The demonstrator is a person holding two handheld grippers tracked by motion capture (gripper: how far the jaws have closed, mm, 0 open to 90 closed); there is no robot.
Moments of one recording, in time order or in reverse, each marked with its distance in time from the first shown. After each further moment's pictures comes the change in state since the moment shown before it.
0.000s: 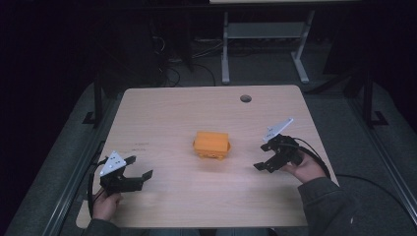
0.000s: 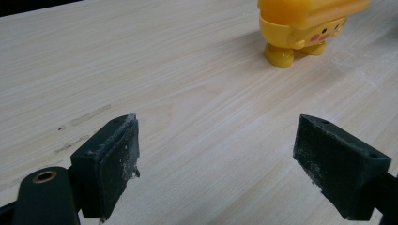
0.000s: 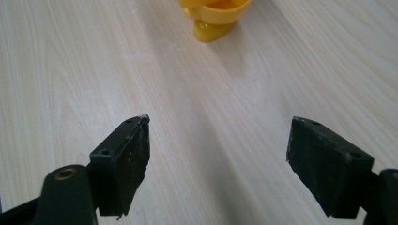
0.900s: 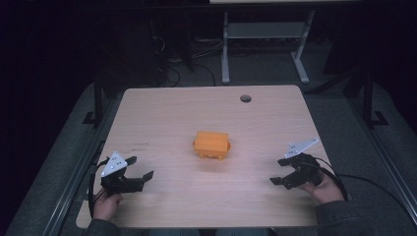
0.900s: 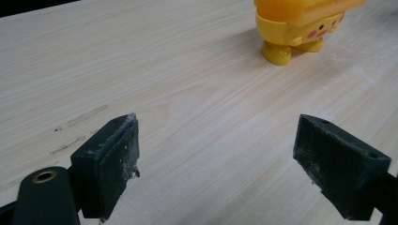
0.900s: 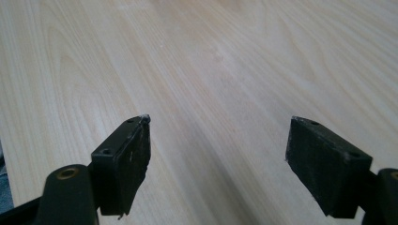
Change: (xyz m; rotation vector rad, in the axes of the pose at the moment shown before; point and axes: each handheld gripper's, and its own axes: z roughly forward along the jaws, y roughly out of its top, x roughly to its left) left arm -0.002 -0.001 0.001 0.000 -0.002 0.015; right arm 0.013 -0.071 -0.012 -0.057 -0.031 0.108
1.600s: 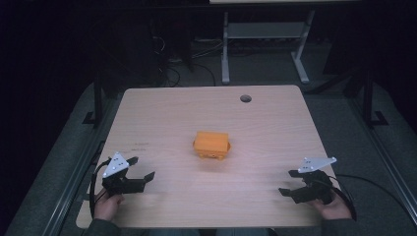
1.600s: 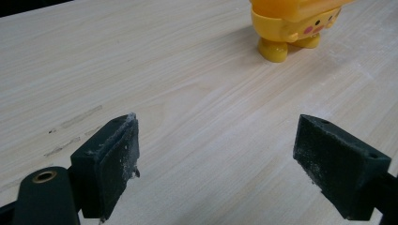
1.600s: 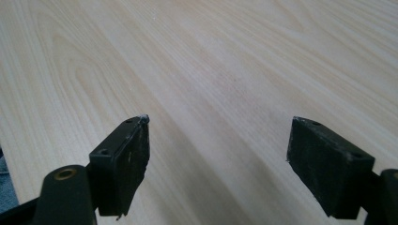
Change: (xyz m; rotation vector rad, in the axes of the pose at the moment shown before) left arm -0.003 0.000 0.002 0.009 -0.008 0.020; right arm 0.019 -0.050 -0.009 -0.092 -0.081 0.091
